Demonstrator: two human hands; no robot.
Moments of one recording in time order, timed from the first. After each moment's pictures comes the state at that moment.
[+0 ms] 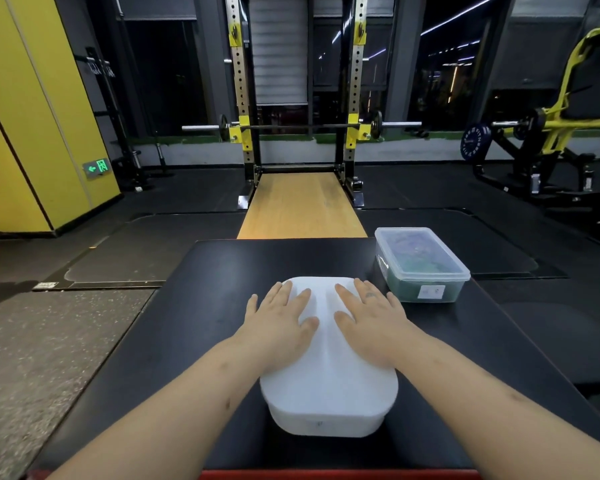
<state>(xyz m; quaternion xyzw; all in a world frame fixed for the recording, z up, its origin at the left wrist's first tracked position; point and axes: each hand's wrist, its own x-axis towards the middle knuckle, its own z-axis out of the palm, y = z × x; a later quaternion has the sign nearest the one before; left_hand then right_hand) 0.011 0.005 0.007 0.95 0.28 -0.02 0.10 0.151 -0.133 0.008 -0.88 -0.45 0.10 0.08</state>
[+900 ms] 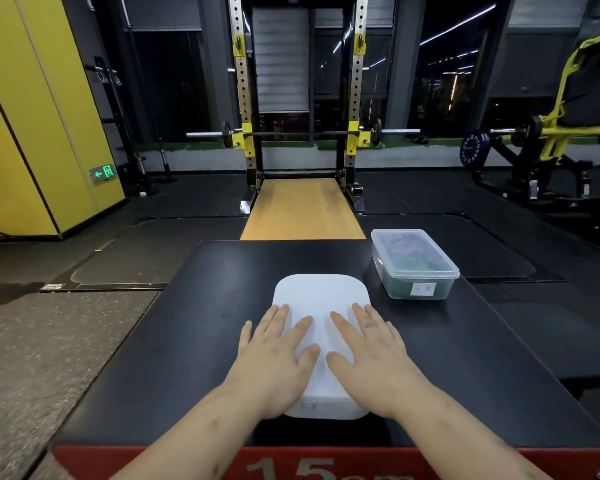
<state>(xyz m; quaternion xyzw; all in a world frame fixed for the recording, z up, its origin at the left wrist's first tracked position) -0.043 -0.054 -0.007 0.95 0.29 0.04 0.11 0.092 -0.189 -0.004 -0.87 -0.46 0.09 0.12</state>
